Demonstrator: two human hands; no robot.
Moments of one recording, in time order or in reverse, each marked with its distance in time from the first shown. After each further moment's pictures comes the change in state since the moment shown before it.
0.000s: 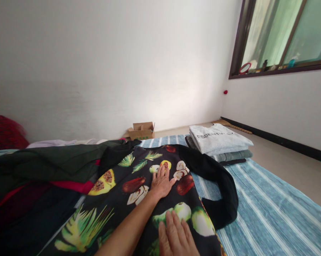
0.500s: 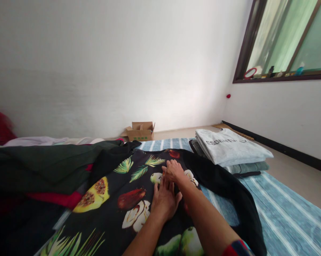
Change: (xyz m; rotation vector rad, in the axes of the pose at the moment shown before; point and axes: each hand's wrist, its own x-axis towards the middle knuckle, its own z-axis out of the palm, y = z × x) left_hand 0.001 -0.007 0.033 -0.032 0.212 0.059; right_hand 0.189 0.099 0.170 0.070 -0.901 0.264
